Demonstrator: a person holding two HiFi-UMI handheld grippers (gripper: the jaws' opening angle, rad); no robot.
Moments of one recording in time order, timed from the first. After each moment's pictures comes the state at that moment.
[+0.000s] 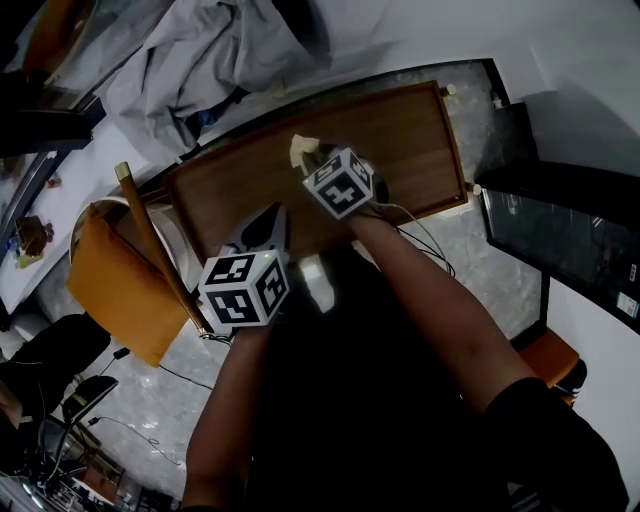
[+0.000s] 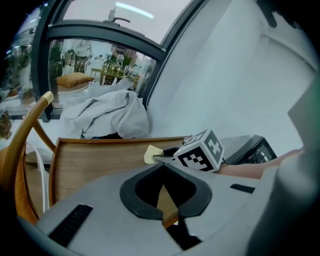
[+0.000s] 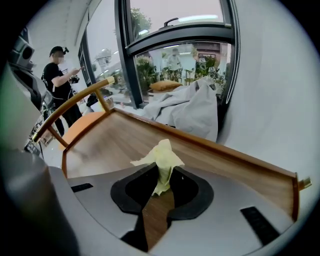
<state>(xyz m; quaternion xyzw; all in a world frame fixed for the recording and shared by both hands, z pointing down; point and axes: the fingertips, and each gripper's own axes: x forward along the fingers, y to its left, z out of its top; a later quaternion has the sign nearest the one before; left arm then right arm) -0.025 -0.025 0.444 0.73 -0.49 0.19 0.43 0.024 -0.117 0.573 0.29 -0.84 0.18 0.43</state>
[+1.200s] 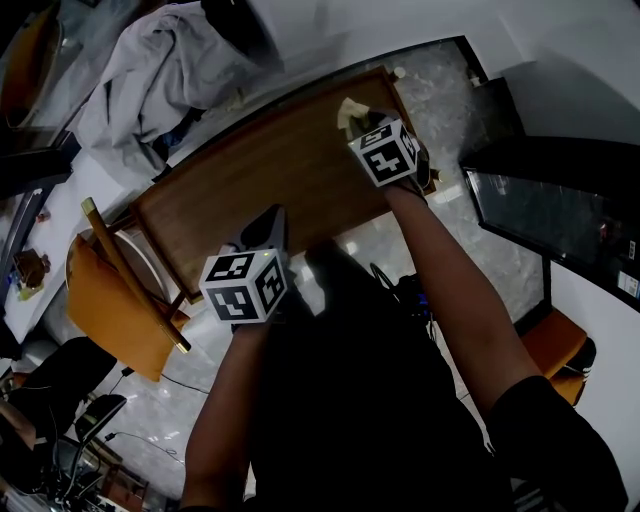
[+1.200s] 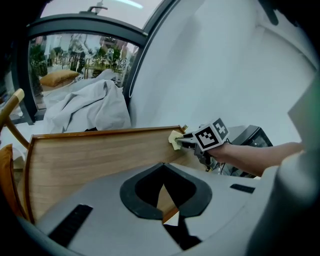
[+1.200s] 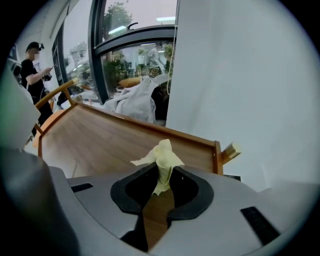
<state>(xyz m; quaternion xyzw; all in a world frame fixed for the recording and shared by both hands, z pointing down) 0.068 -0.033 0.462 0.75 -0.45 0.22 0.43 0.235 -0.181 0.560 0.43 -0.77 0.17 0.44</state>
